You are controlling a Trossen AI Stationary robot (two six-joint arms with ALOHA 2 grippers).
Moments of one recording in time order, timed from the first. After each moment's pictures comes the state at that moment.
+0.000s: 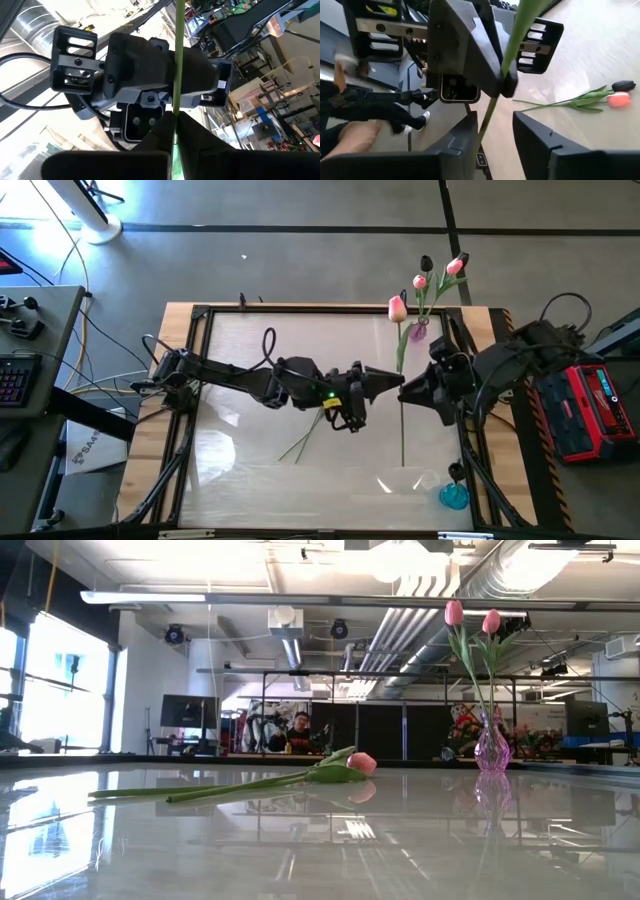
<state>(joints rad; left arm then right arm) -0.23 1.93 1.87 0.31 -0.33 2.32 0.49 1.36 1.99 -1.20 0.32 0.94</state>
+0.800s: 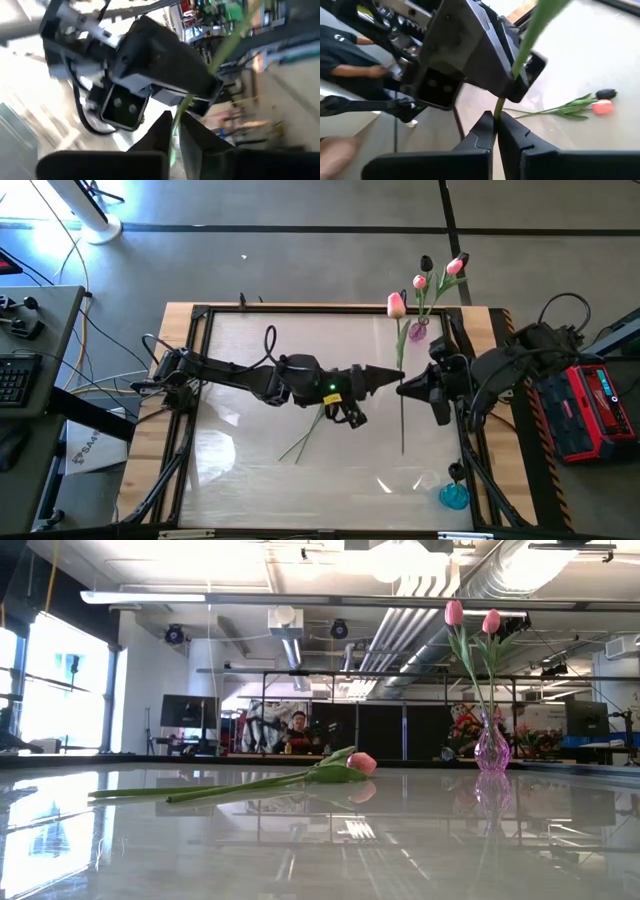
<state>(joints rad) -0.22 1.93 1.87 0.30 -0.33 1.95 0.49 1.37 1.99 -1.22 0.42 0.94</state>
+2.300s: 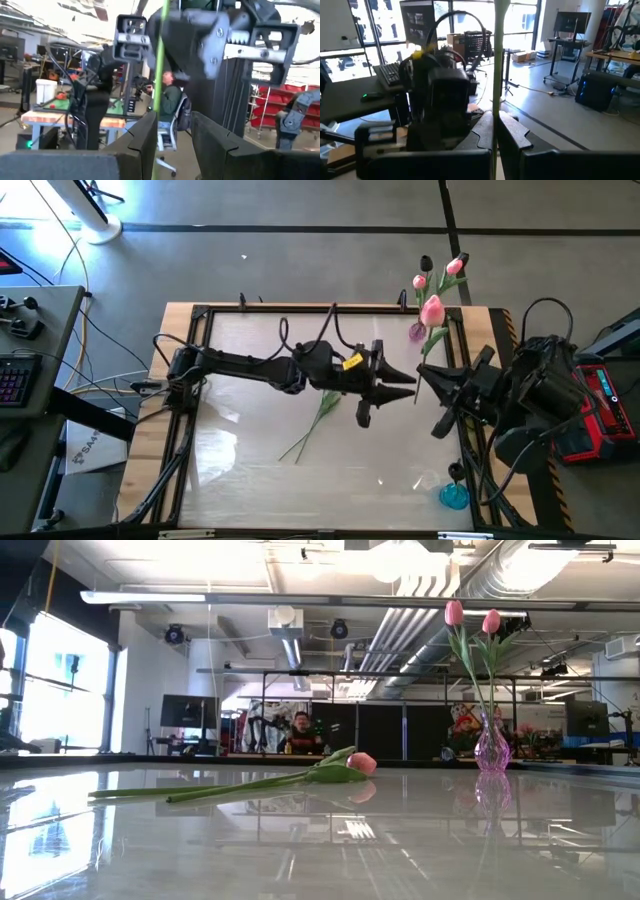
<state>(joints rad) -0.11 2.01 1.87 0.42 0.09 -0.18 0.86 1.46 1.99 -1.26 1.43 0.74</state>
